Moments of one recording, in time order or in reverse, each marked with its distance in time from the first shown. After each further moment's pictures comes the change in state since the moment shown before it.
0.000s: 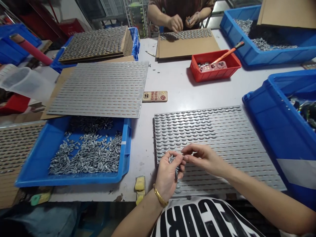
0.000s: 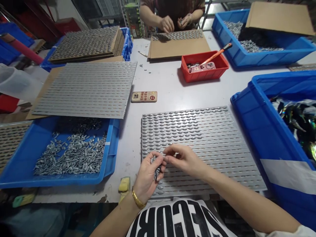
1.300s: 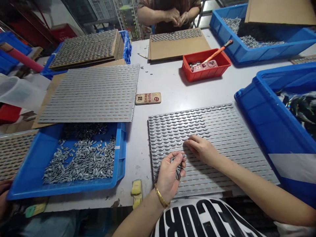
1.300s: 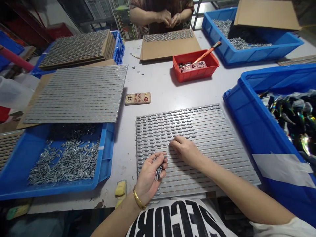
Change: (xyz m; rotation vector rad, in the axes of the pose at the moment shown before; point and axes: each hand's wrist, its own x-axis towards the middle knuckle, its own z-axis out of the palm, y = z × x) left_hand 0.007 -0.005 0.018 -0.031 -0.010 -0.075; right_hand 0.004 0.058 -0.028 -0.826 0.226 -0.333
